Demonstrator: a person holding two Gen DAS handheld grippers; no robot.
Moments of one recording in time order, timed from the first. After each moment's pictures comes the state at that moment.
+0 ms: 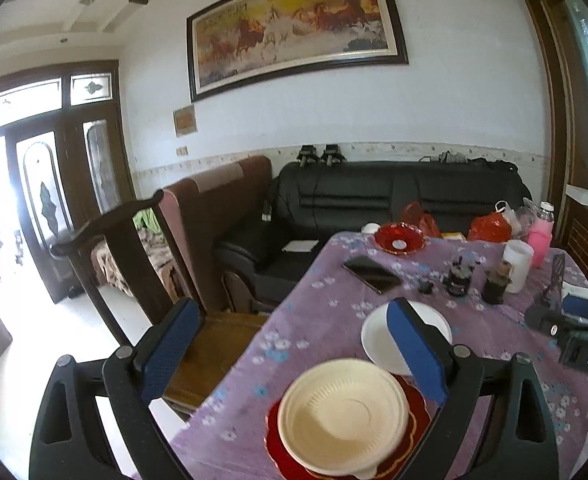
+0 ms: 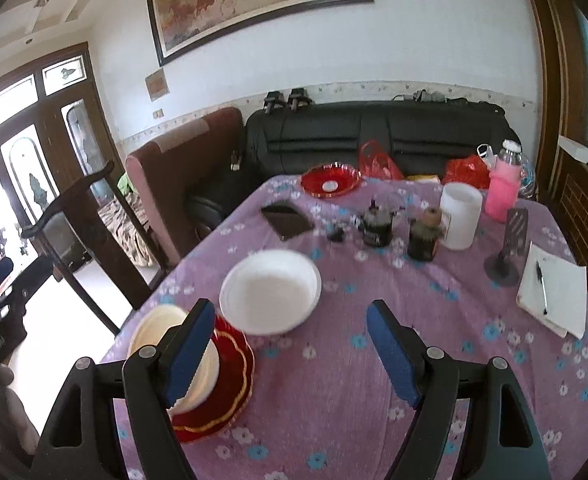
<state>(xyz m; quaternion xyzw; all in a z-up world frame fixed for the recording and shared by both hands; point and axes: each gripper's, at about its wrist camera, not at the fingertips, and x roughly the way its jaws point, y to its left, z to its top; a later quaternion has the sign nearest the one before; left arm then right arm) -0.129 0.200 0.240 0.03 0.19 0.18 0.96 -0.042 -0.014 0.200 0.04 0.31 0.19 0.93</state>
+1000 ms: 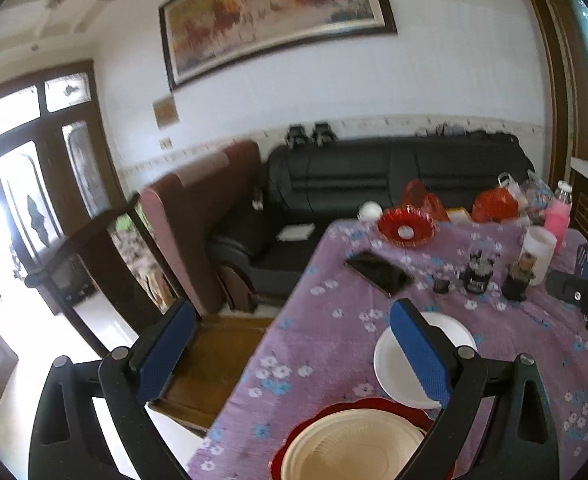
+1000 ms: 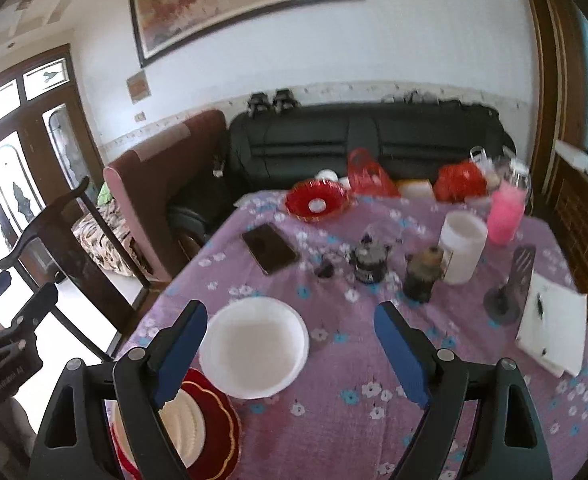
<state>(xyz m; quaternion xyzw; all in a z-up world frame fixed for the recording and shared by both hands) -0.017 0.222 0.231 0.05 0.26 0.15 0.95 0.046 -0.002 0.203 0.05 0.33 0.16 0.93</state>
